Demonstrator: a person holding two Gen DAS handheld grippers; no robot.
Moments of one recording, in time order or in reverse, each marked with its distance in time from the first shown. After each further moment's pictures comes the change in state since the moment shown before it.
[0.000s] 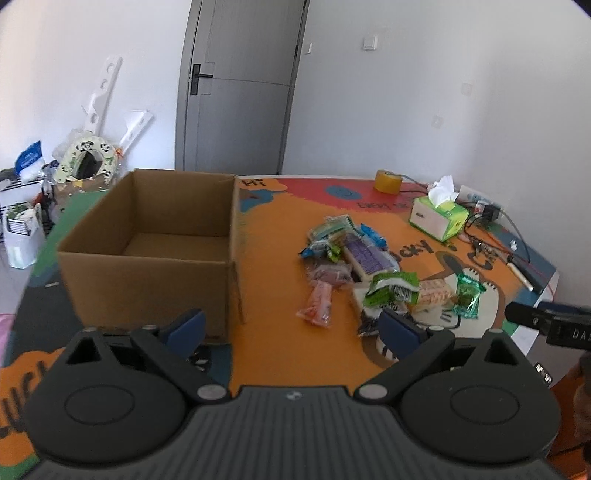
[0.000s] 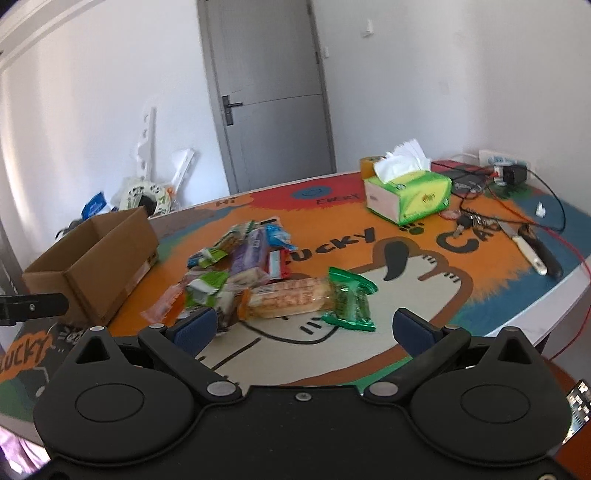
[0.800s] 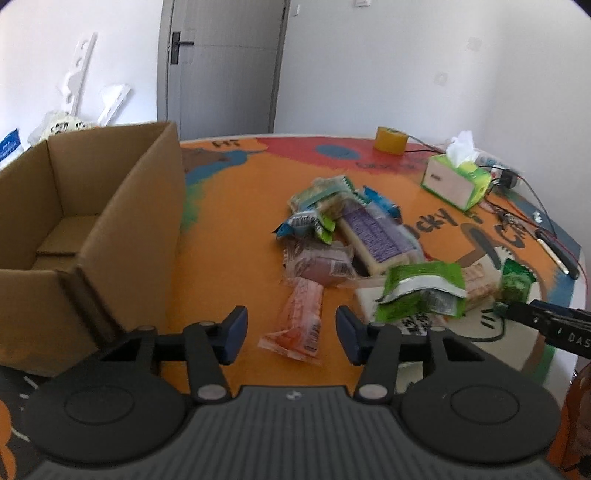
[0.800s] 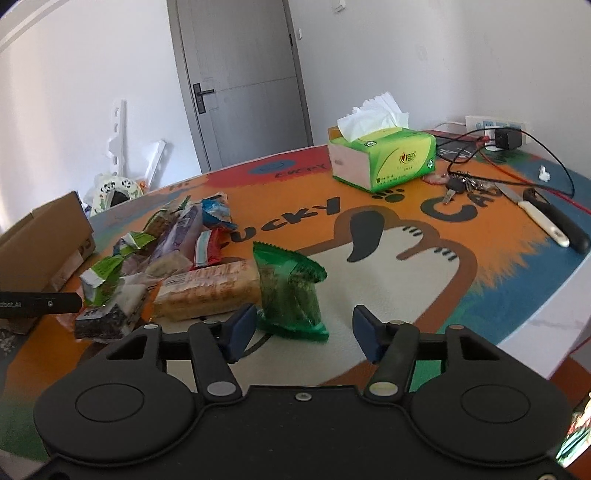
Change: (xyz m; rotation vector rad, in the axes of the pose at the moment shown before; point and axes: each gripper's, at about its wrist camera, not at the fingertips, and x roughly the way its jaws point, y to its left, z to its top) left arm 0.118 -0.019 0.000 0.031 0.124 0.001; right arm 0.082 -0.042 -0.018 0.033 0.038 -0.042
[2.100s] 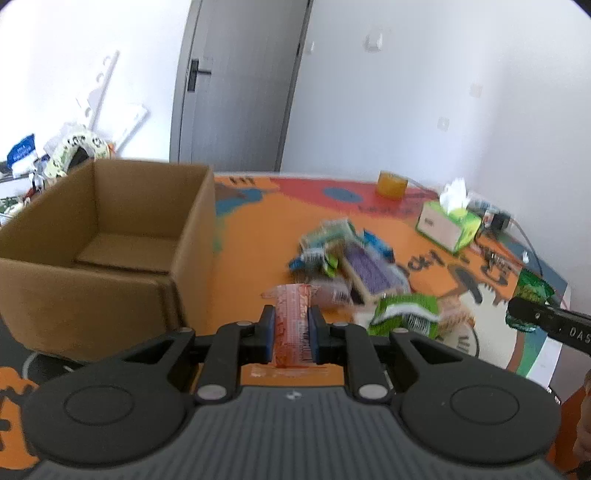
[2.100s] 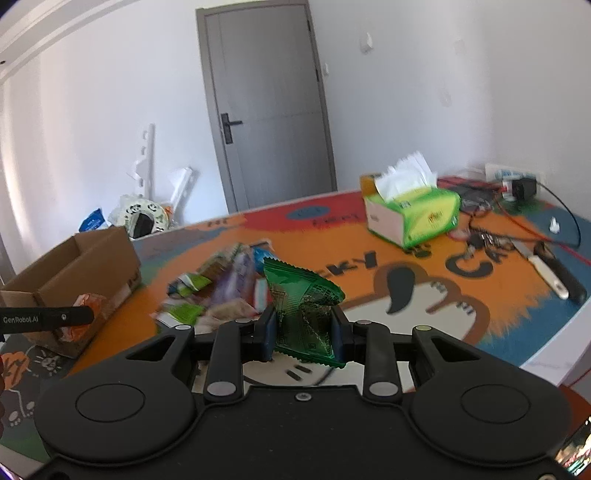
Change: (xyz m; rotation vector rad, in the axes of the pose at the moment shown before) left arm -0.060 0.012 -0.001 -0.062 -0.141 -0.005; right arm -0.049 0.037 0.026 -0.047 -0.114 0.061
